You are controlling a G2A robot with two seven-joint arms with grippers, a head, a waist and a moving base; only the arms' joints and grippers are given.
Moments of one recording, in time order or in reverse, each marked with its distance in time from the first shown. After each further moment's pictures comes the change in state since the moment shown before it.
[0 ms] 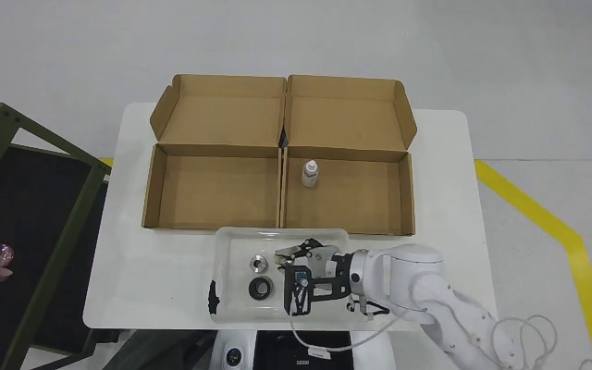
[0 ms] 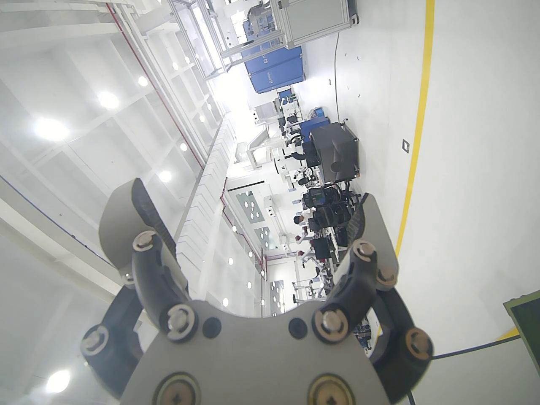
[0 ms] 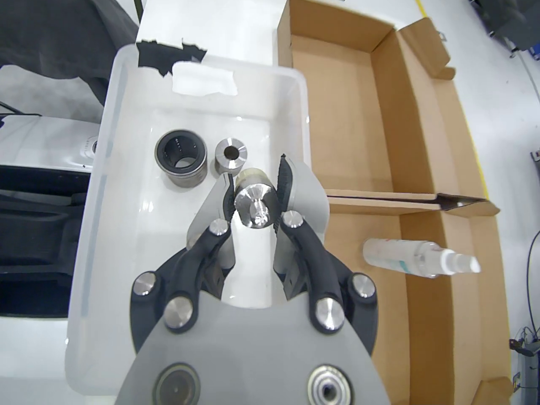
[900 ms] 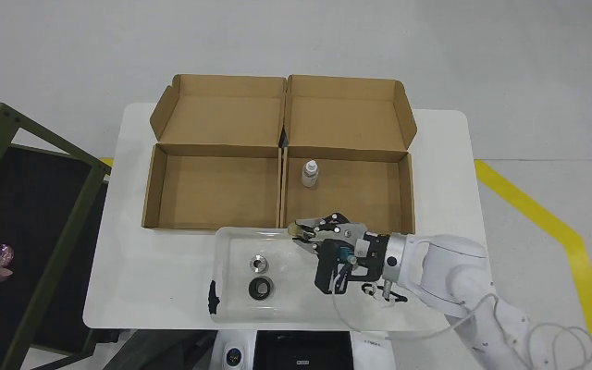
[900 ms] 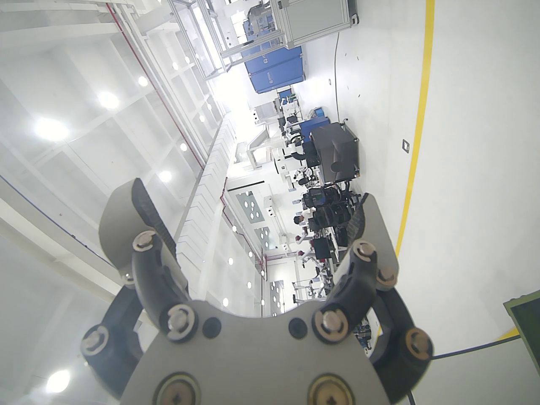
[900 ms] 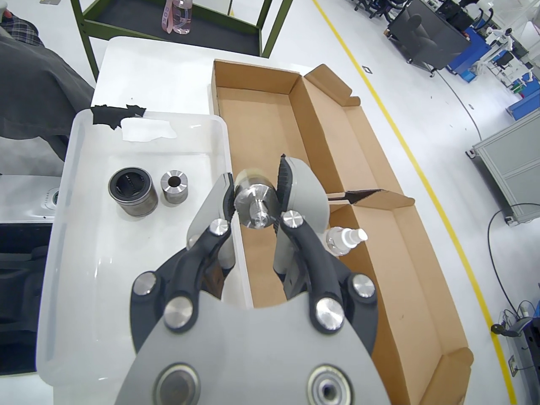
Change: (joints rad) left arm 0.000 0.000 0.000 0.000 0.000 0.000 0.000; right arm -0.063 0.027 0.192 -0.038 0.041 0.042 -0.157
